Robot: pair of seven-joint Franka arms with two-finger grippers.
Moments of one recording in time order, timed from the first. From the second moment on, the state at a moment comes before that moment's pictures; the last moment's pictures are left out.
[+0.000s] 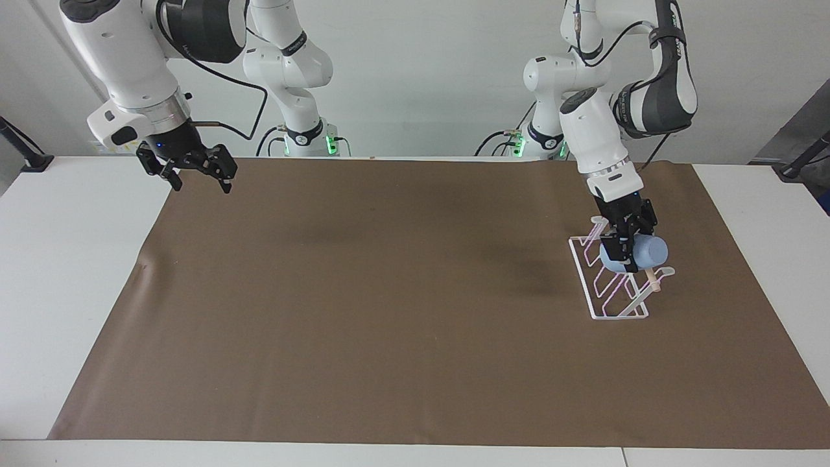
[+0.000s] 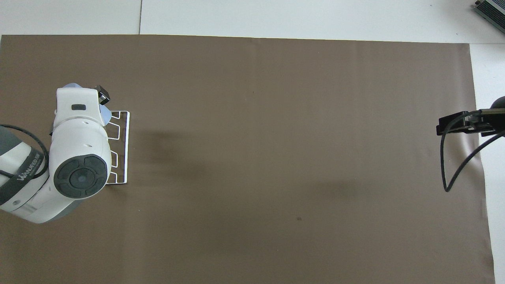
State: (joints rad) left arm 0.07 -0.06 -0.28 -2.18 1.02 2.46 -1.62; right arm -0.05 -0.01 -0.01 -1.67 -0.03 1.67 -0.01
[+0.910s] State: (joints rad) left arm 0.07 -0.05 -0.28 -2.15 1.08 2.42 -1.64; right arm -0.04 -0.02 -0.01 -1.68 -0.03 1.67 -0.01
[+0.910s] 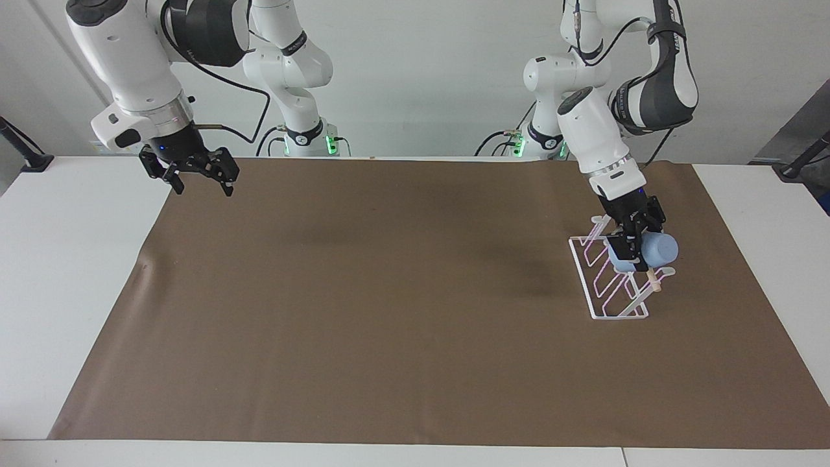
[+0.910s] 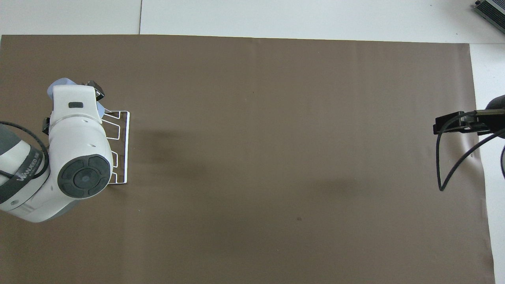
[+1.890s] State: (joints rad) left arm 0.07 -0.03 -0.28 -2.13 1.13 2.42 -1.72; right arm -0.04 -0.02 -0.01 -1.68 -0.03 1.67 -0.01
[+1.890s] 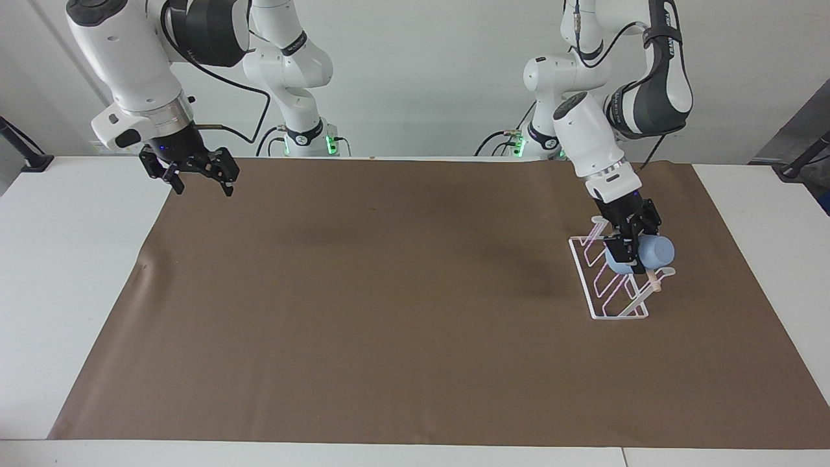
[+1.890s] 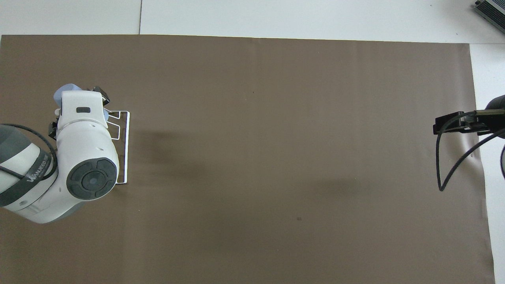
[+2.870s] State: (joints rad) left arm 0.10 0.00 -0.28 -2.17 1.16 2.49 -1.73; right arm -0.04 -0.02 -0.01 -1.68 -0.03 1.67 -0.01
